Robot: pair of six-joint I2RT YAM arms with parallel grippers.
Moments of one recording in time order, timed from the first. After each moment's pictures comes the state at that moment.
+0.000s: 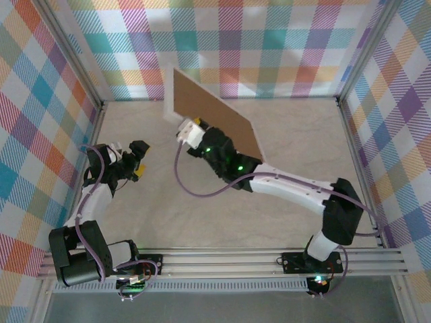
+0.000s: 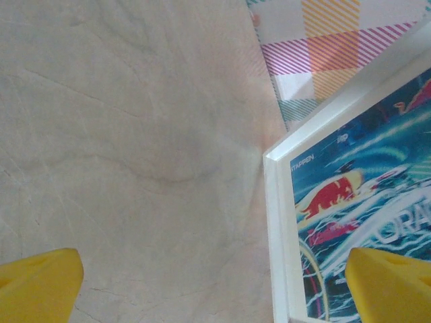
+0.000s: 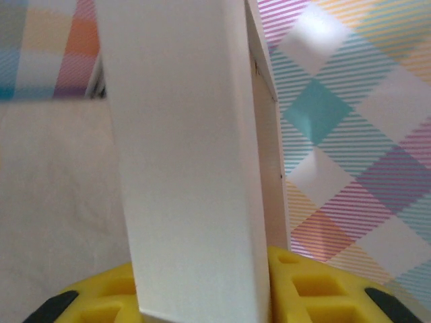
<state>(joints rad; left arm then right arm) 0.25 1.20 0.66 -0.09 0.71 -0.92 0.99 1.59 1.34 0.14 0.46 -0.44</state>
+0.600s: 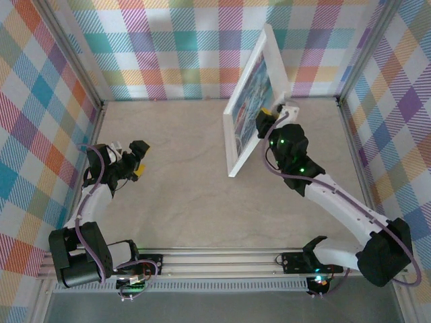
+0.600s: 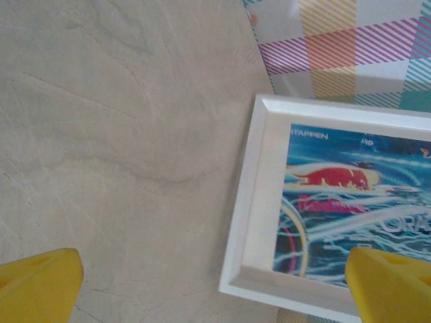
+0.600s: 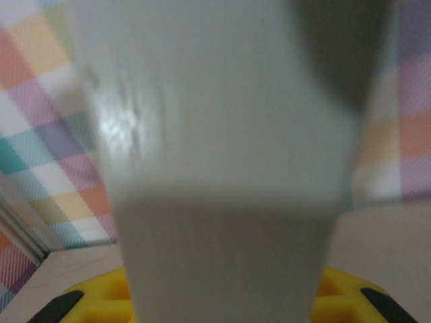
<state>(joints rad) 0.25 1.20 0.66 -0.10 0.71 -0.91 0.56 1.18 0.90 0.22 0.38 0.40</state>
